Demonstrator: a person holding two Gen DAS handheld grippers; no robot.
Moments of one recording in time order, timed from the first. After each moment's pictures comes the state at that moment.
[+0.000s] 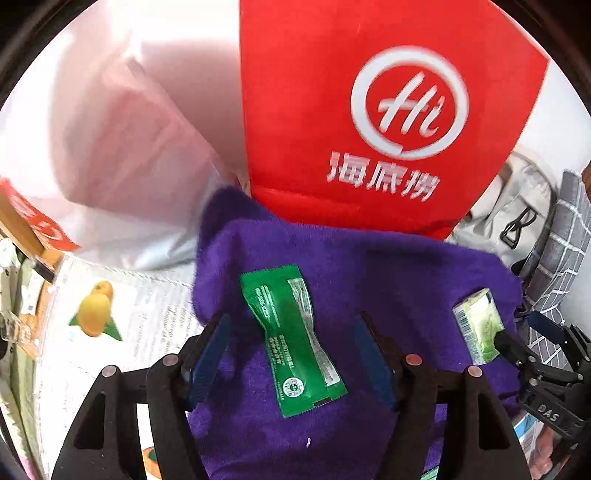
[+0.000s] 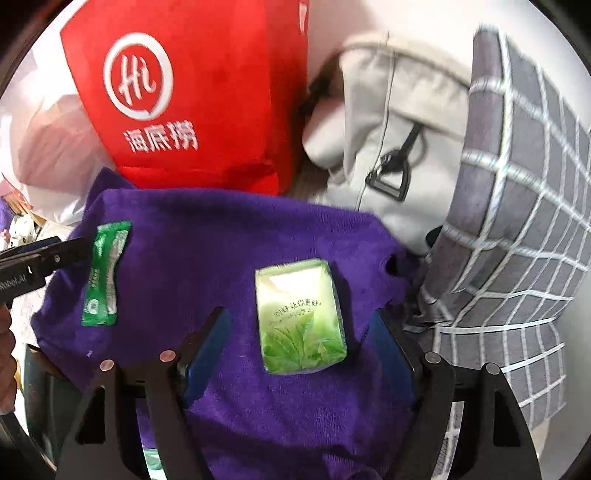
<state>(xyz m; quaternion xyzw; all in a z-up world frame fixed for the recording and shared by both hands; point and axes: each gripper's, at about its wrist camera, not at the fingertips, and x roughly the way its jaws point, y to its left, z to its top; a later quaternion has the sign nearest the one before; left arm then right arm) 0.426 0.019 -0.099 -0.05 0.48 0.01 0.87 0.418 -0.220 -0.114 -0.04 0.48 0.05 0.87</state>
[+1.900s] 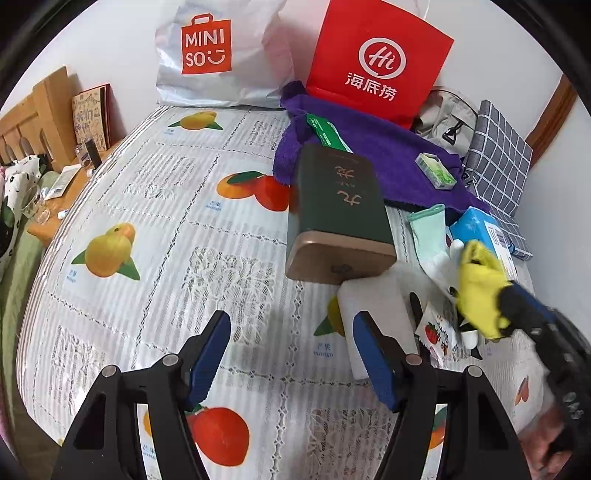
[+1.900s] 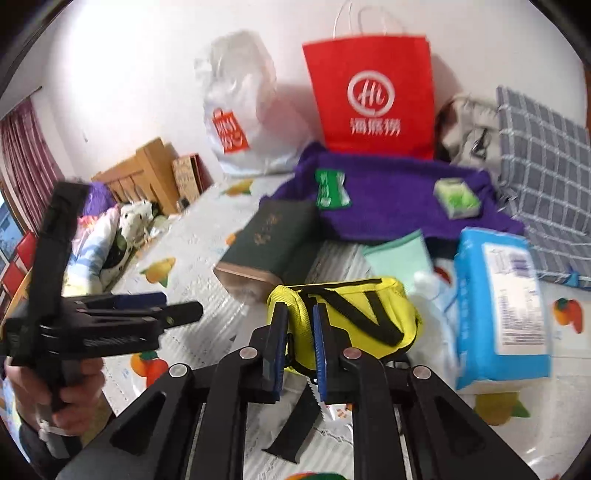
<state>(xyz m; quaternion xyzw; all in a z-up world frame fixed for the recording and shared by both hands) 0.137 0.088 -0.119 -0.10 0.50 -0.01 0.86 0.127 -0.136 -0.087 0.01 0.38 0.21 0.90</state>
